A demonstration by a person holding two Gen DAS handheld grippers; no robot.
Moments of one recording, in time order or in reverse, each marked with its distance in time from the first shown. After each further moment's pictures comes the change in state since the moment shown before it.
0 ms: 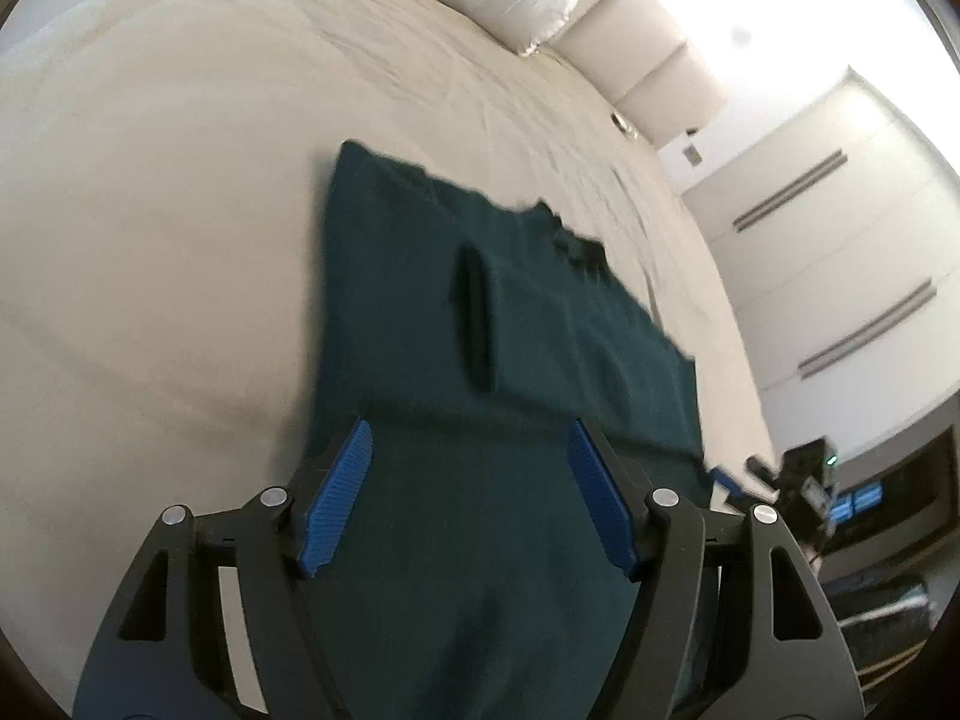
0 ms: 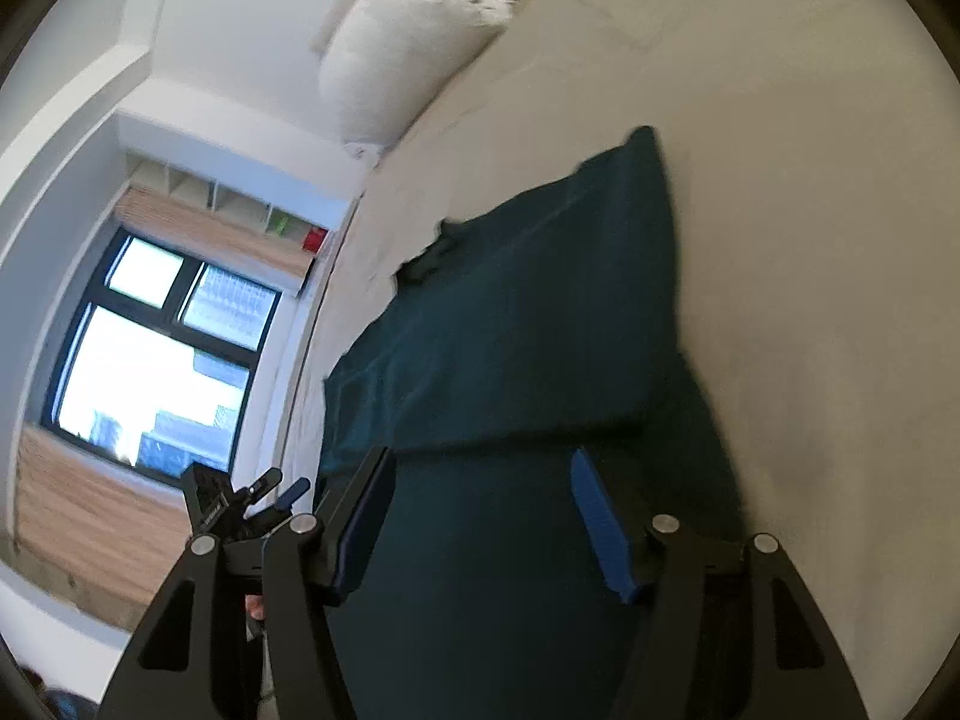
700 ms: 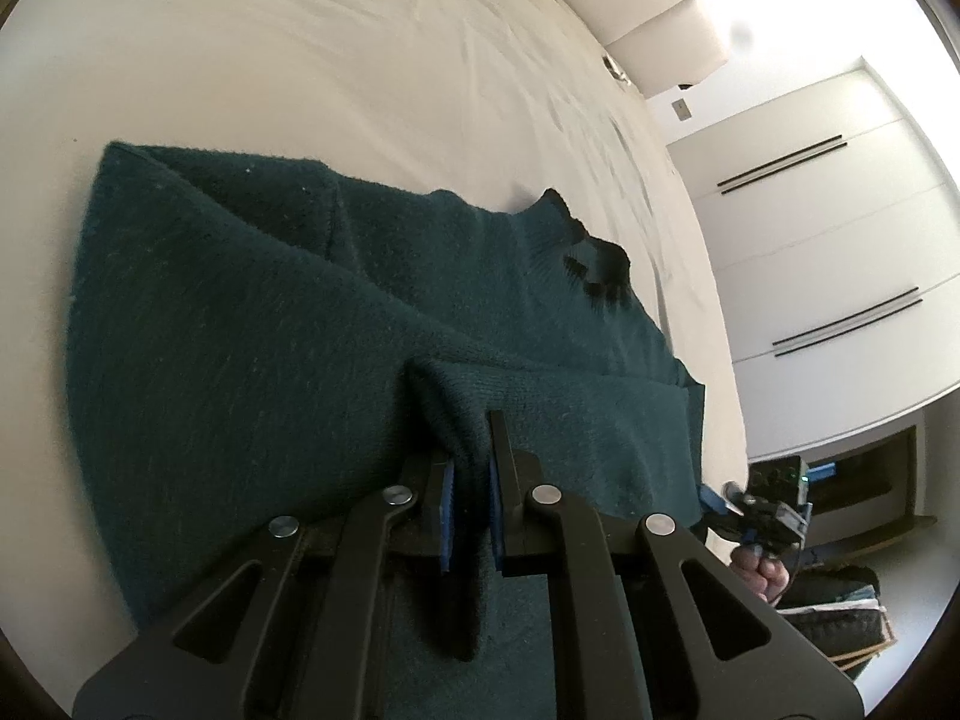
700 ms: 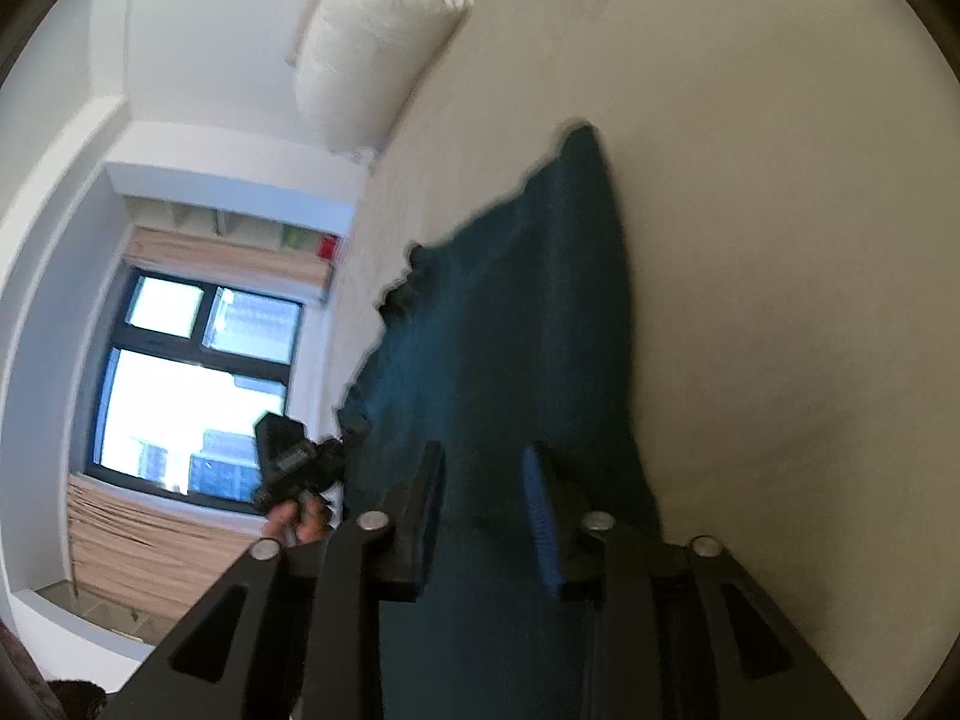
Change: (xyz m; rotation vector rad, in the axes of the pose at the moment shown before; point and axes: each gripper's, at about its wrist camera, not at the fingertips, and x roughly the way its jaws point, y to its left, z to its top) left arm 0.148 0.008 0.098 -0.055 0.176 -0.120; right arm 0.023 -0.064 0.057 0.161 0.027 0.123
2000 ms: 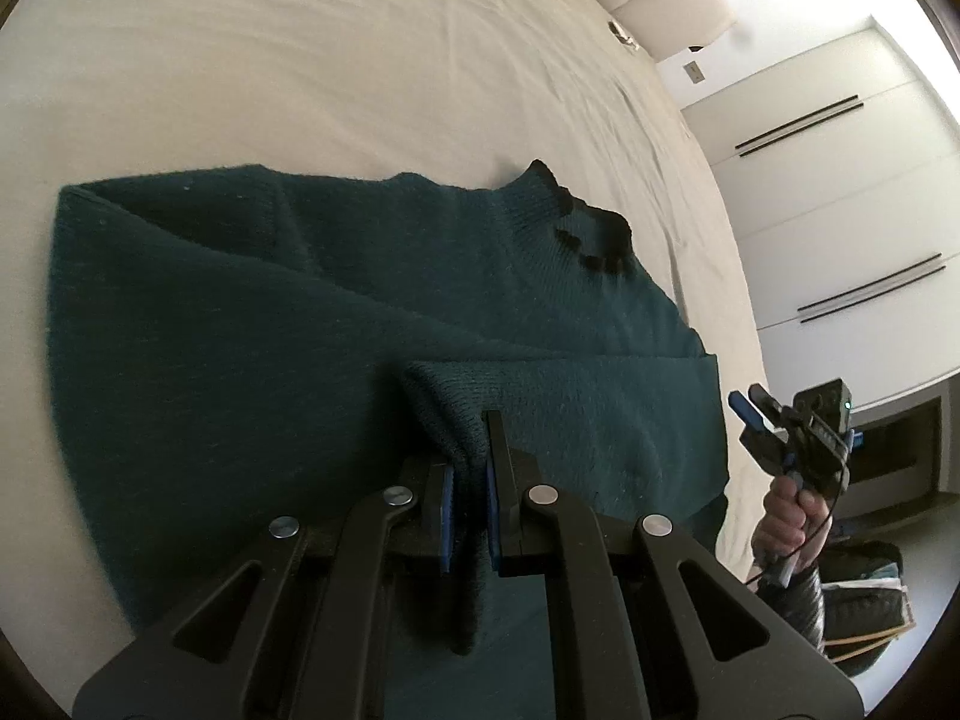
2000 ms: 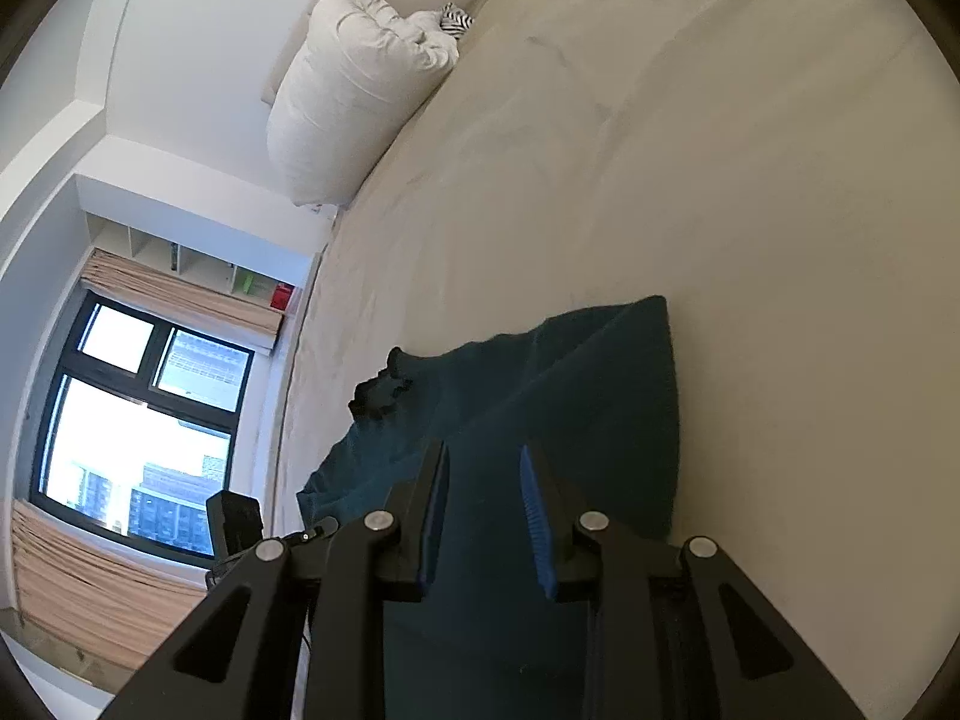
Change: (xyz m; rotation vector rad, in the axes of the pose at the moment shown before) left arm 0.076 -0.036 0.015 0.058 0.080 0.075; right arm 0.014 0.028 0.061 -0.016 -0.110 -0.166
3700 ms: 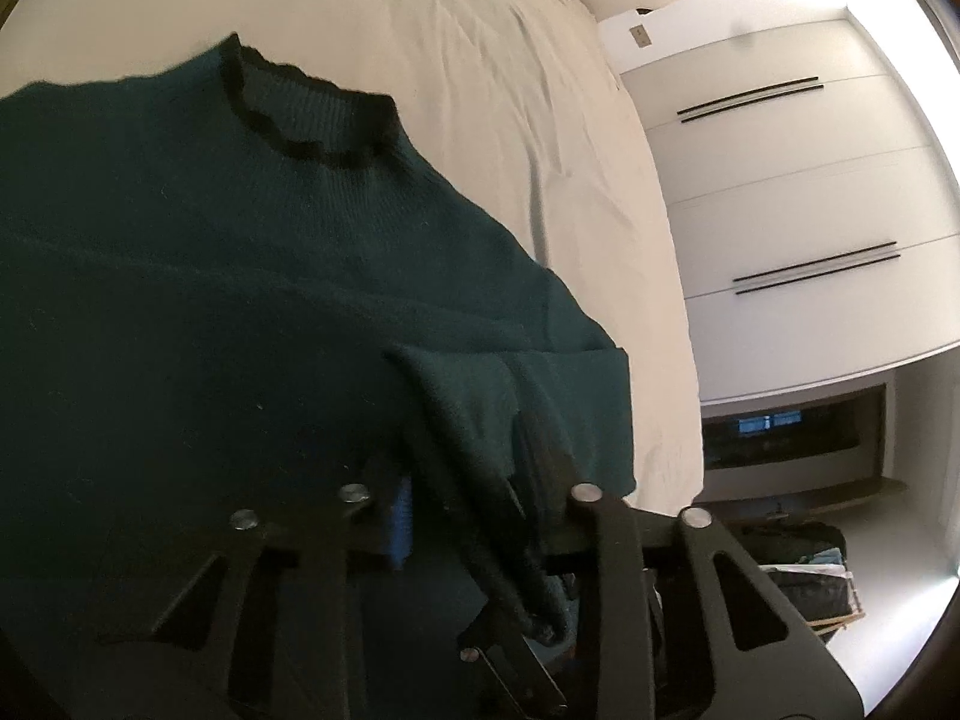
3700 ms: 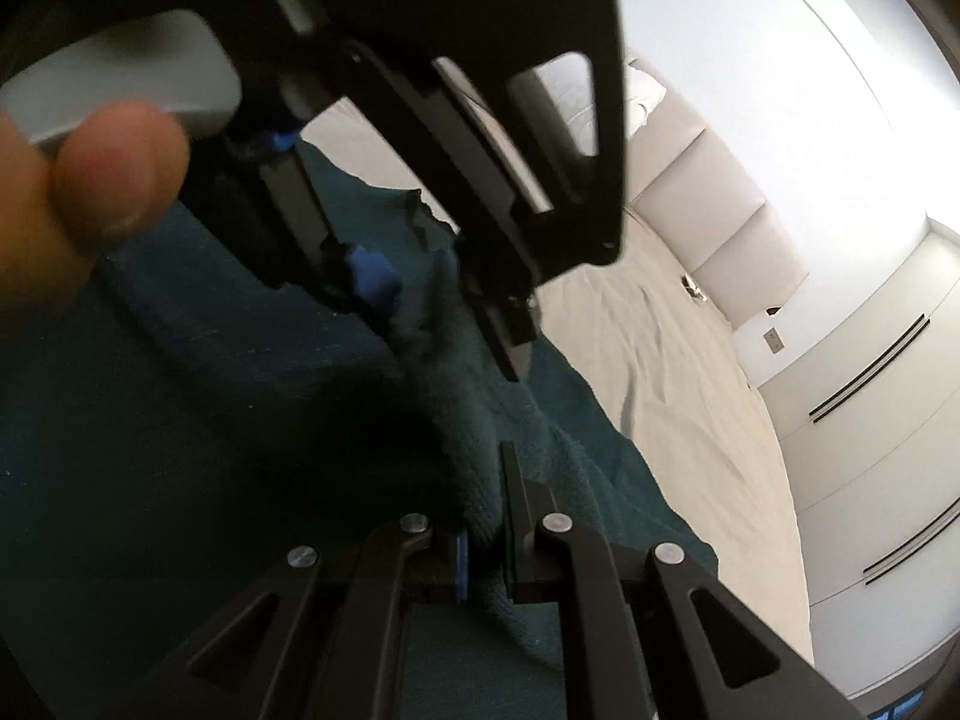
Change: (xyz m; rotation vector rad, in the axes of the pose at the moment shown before) left arm 0.123 -0.165 -0.013 -0.029 0.099 -0.157; right arm 0.141 0.163 -0.203 -1.273 -0.143 -0.956
